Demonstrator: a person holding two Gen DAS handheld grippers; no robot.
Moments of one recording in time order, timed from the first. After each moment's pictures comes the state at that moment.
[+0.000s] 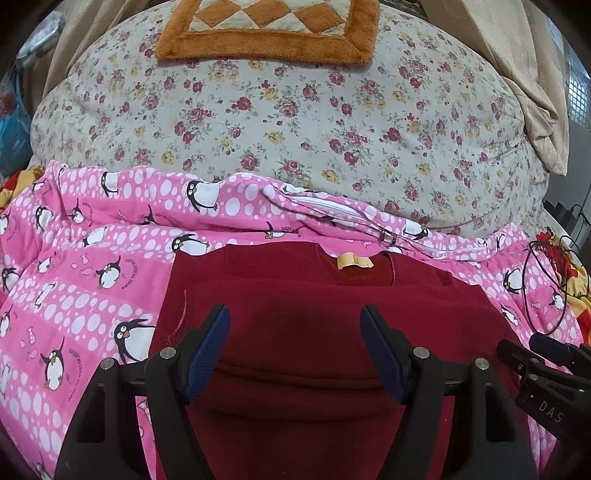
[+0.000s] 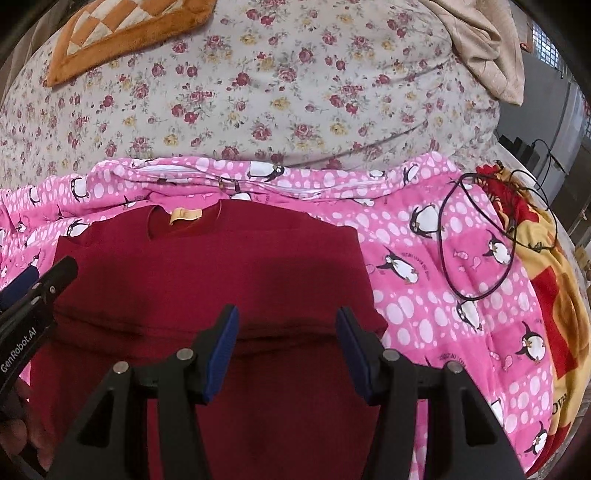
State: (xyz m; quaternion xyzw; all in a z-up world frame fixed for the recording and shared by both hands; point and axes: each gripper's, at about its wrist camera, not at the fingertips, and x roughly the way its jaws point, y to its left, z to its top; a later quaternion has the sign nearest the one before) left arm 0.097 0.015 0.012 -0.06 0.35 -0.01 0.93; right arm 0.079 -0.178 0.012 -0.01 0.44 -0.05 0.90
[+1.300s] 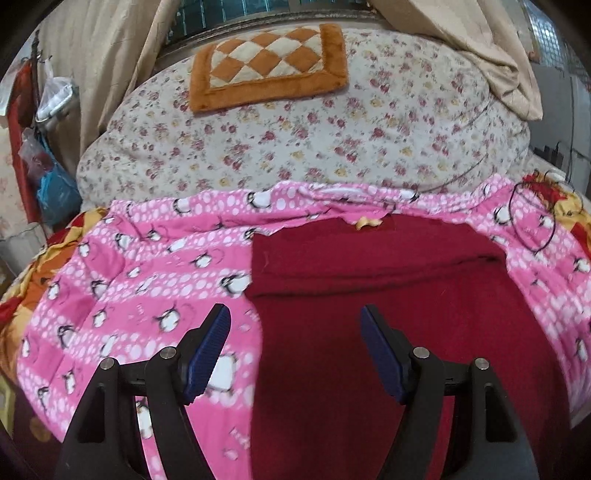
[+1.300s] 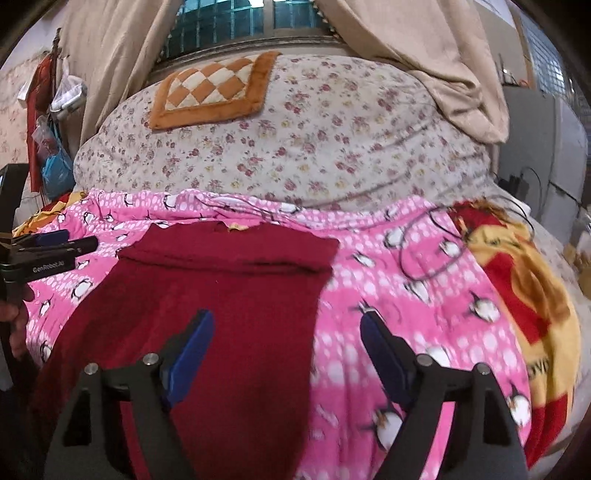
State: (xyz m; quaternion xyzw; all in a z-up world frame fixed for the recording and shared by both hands) left arm -0.061 0.018 0.048 0.06 0.33 0.04 0.94; right arm -0.122 -0.265 0.036 -0.01 0.29 0.07 0.95
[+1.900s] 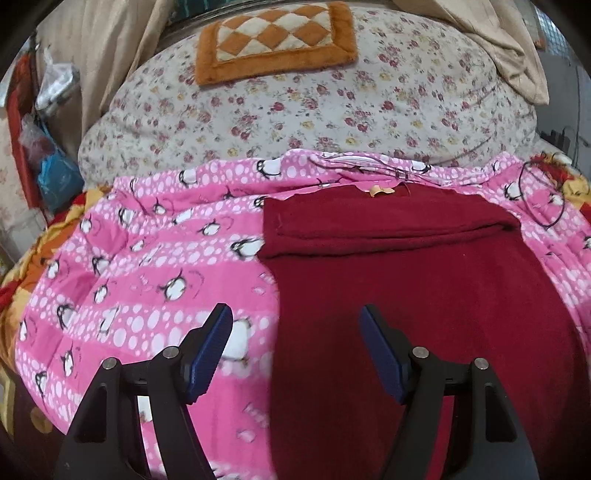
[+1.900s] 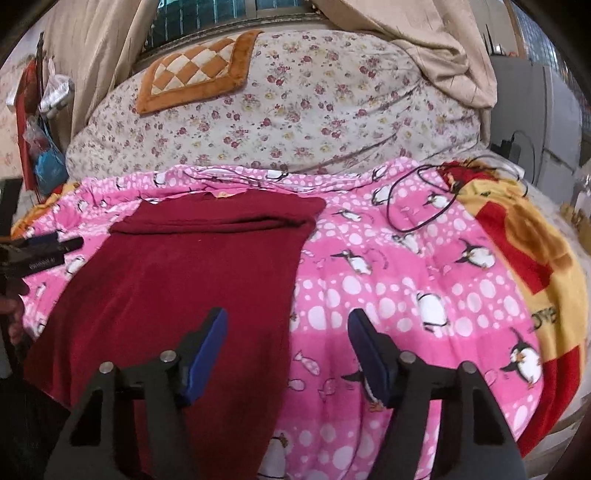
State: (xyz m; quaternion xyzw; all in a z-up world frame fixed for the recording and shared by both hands) left arm -0.075 0.045 0.023 0.05 0.35 0.04 0.93; right arm -0.139 -0.293 0.003 0.02 0.33 0.08 0.94
